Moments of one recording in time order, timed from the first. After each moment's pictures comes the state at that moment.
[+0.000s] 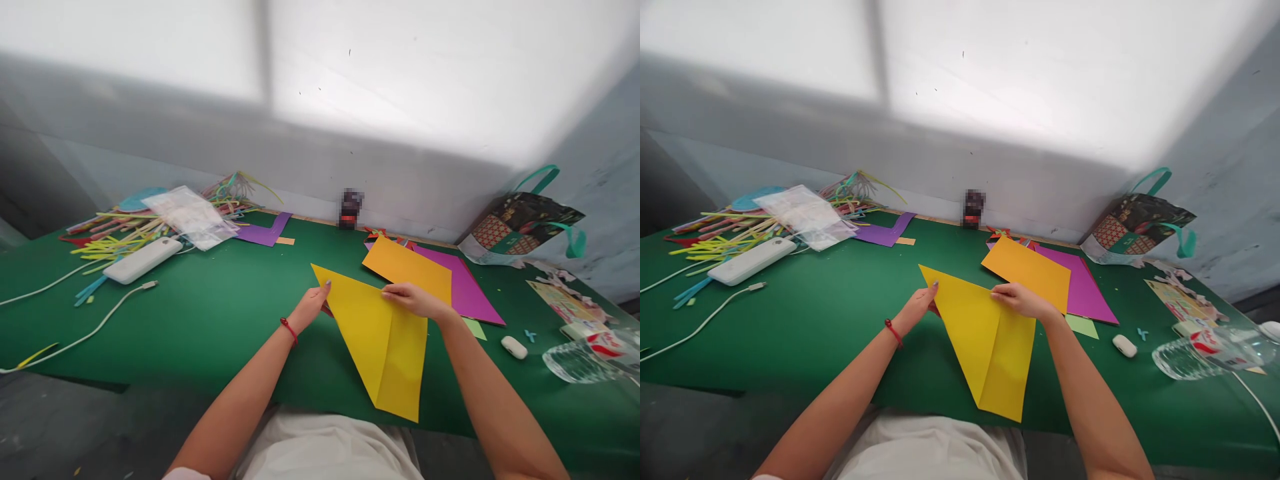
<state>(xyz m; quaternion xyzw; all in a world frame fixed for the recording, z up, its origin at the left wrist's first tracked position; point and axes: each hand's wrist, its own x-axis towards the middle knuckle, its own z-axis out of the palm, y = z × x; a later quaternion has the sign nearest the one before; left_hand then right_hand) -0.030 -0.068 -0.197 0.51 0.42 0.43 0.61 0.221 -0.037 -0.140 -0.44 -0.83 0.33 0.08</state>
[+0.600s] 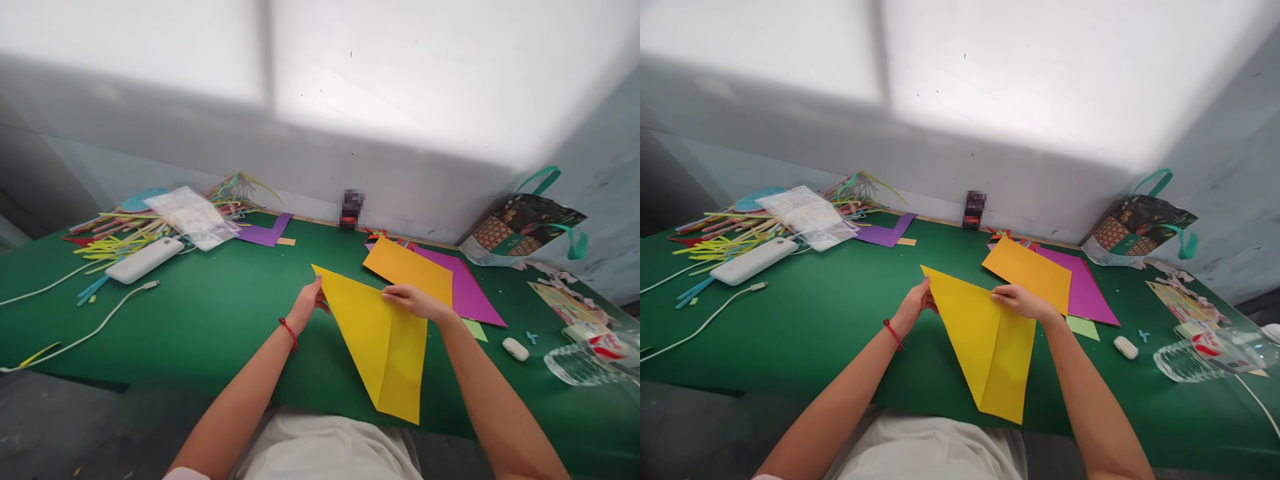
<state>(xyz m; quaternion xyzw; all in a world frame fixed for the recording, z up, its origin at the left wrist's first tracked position) -0.037 -0.067 -0.196 0.45 0.40 0.49 0.62 0.219 -0.037 -0.141 -0.43 -0.83 0.34 0.08</state>
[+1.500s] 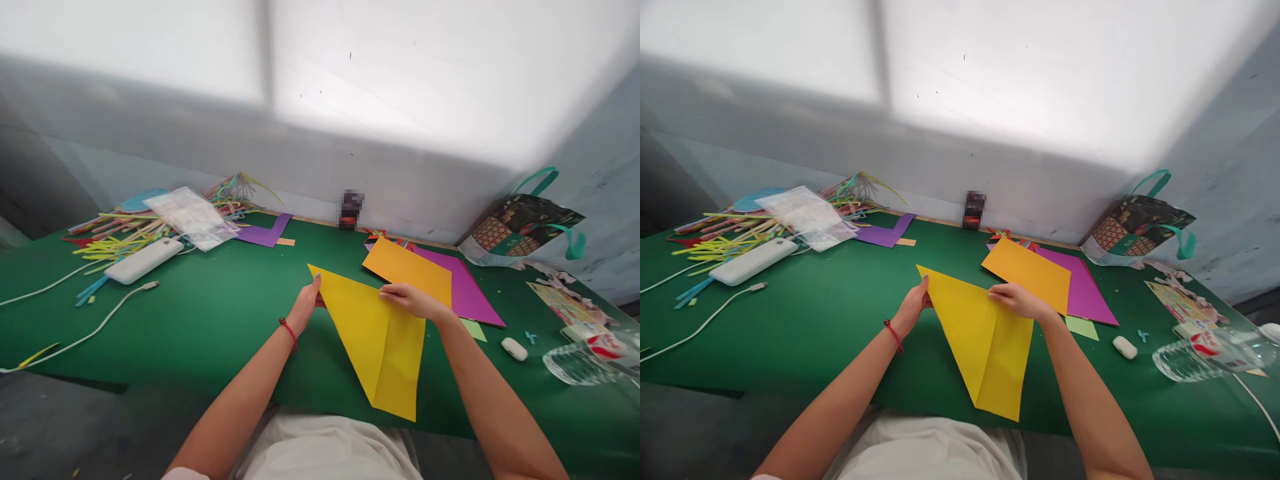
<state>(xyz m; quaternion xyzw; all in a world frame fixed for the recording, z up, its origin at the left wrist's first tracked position) -0.034 -0.067 -0.198 0.43 0.42 0.51 0.62 0.213 -0.039 -0.137 -0.43 -0.84 0.32 0.09</state>
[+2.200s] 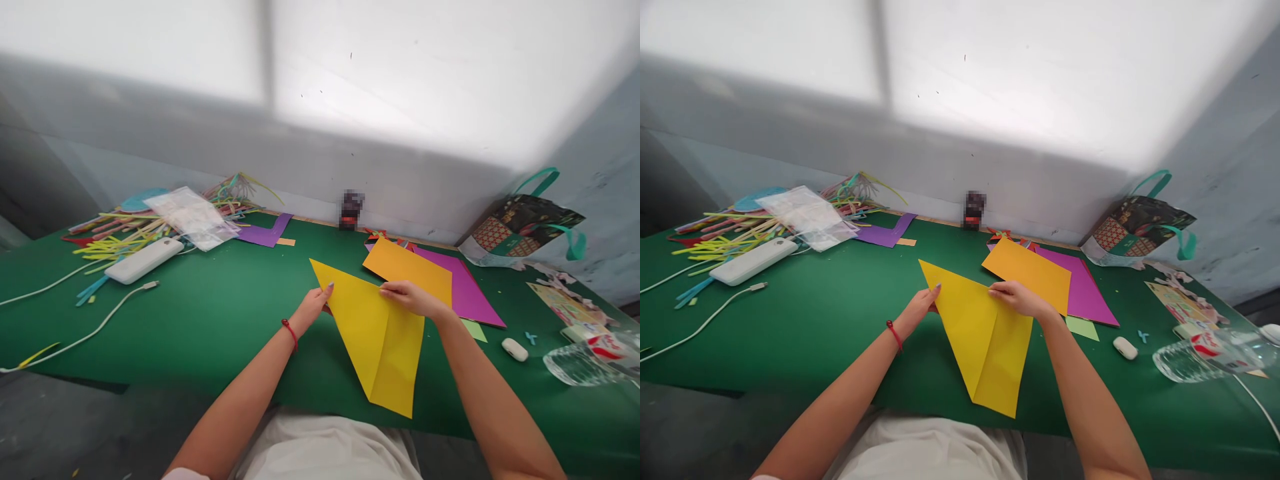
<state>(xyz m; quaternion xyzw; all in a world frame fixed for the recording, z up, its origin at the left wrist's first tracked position) -0.029 -0.066 -0.202 0.48 0.43 0.45 0.62 0.213 -0.036 -0.135 -0.43 -0.84 0.32 0.11</state>
